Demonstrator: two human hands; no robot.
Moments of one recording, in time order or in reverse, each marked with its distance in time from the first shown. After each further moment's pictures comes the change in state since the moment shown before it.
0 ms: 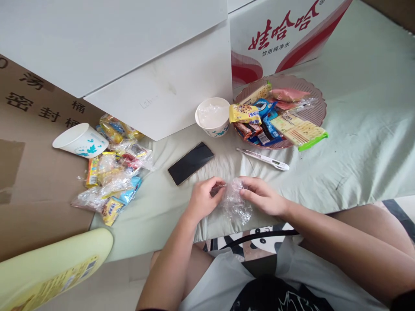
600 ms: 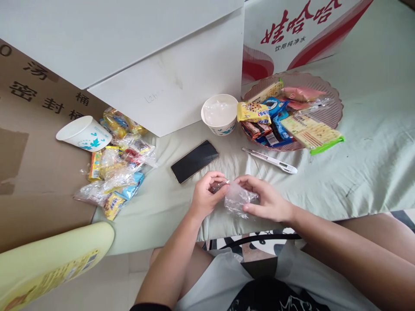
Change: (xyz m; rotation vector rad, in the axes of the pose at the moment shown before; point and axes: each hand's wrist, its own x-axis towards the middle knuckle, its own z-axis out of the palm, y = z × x) left_hand 0.001 -0.007 0.010 -0.443 0.205 -0.101; right_hand -0.003 0.003 0.001 0.077 -0.006 -0.047
